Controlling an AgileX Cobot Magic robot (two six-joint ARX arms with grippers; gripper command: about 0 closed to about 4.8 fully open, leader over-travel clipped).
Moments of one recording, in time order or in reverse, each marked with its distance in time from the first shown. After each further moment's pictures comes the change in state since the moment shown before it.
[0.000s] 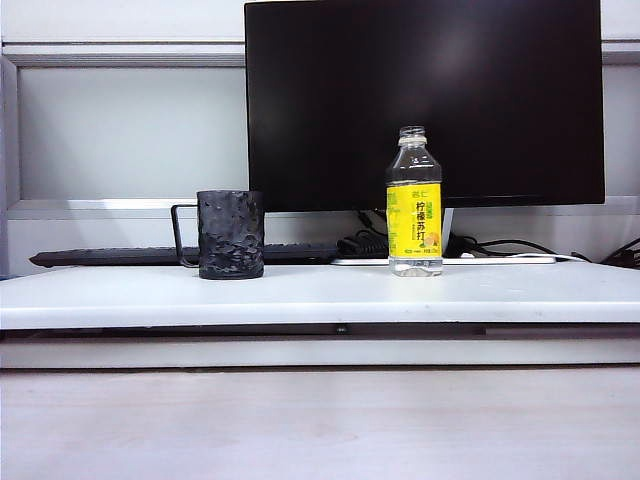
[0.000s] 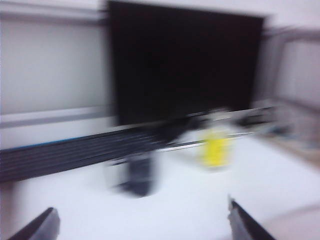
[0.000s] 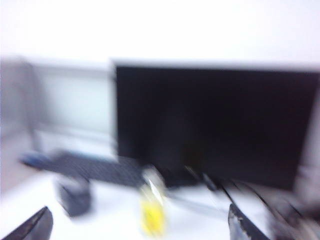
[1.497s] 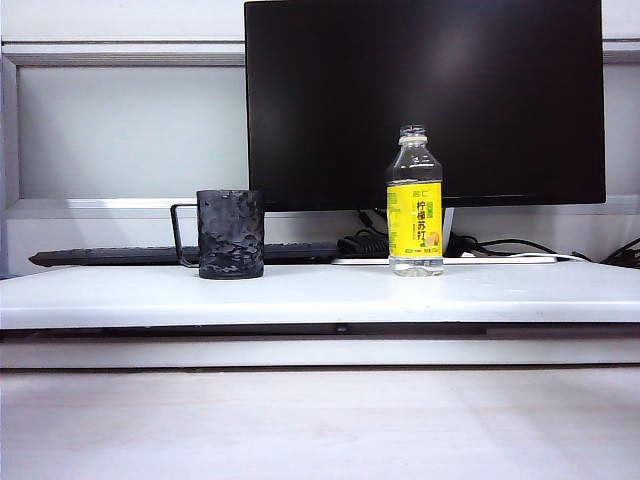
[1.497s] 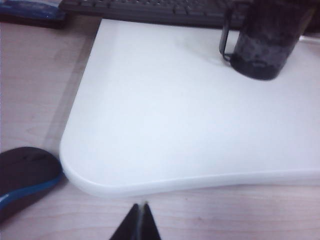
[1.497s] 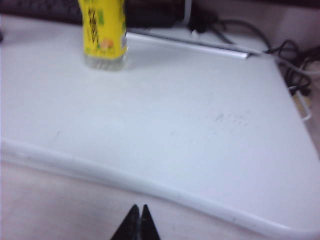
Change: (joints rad) left arm 0.000 0.002 -0.556 0.213 -0.319 -0.149; right arm -0.002 -0.130 -0.959 0.480 0.168 -0.003
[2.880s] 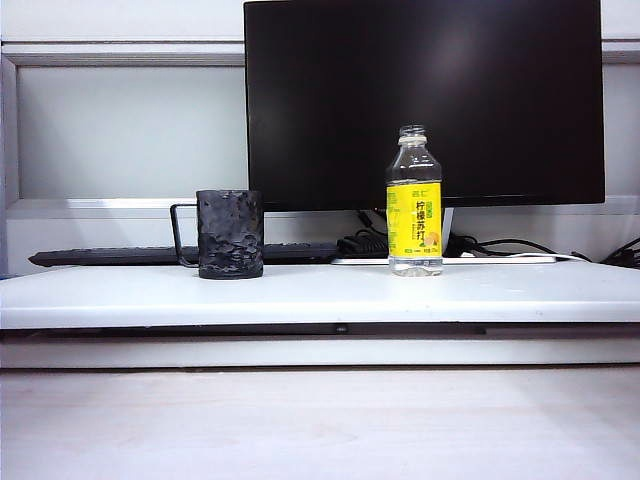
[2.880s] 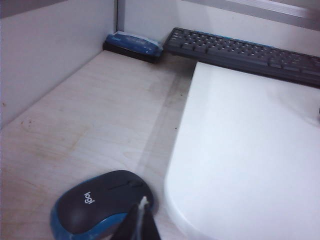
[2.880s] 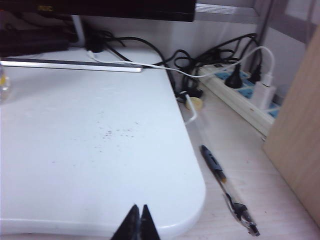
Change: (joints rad) left arm 0.311 -0.005 -0.042 0.135 0.016 -0.005; right arm -0.322 -0.071 0.000 0.024 -0.004 0.000
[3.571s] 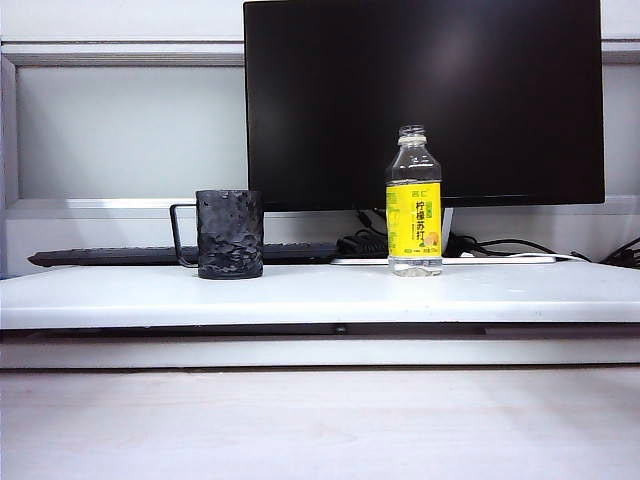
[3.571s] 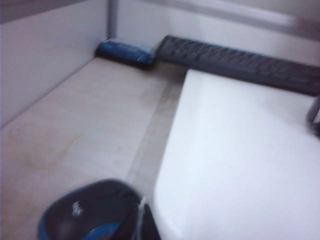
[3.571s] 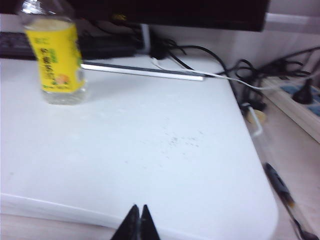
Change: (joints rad) left arm 0.000 0.000 -0.010 0.053 0.024 0.000; right arm 0.045 0.000 0.000 0.014 -0.177 0.000
